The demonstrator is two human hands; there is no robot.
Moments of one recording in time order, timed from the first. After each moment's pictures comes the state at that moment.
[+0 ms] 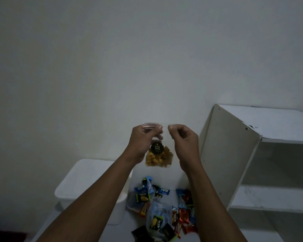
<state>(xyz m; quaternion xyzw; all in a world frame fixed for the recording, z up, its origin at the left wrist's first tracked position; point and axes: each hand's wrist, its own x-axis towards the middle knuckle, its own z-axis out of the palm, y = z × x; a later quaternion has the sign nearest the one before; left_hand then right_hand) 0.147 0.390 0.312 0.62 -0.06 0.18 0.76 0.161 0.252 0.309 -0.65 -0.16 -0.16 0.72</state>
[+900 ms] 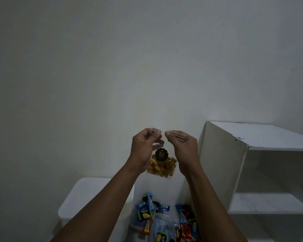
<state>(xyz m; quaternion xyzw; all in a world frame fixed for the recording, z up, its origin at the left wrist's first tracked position) 0.093 0.410 0.346 0.58 -0.11 0.21 0.78 0.102 0.280 0.355 -0.66 -0.17 -0.19 0.71</state>
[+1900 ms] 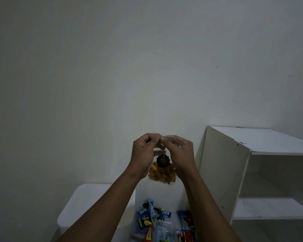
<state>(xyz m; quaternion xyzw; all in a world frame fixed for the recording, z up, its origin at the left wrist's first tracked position) 0.088 0.420 0.347 0.61 -0.12 0.22 0.75 0.090 0.304 0.360 -0.67 -0.19 -0.20 0.69</state>
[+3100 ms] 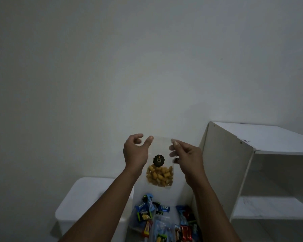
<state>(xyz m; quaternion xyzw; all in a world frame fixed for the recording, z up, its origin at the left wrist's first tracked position) 0.119 0.428 0.324 0.65 0.11 0.31 0.68 0.116 0.272 0.328 -0.68 -0.13 -0.16 0.70</state>
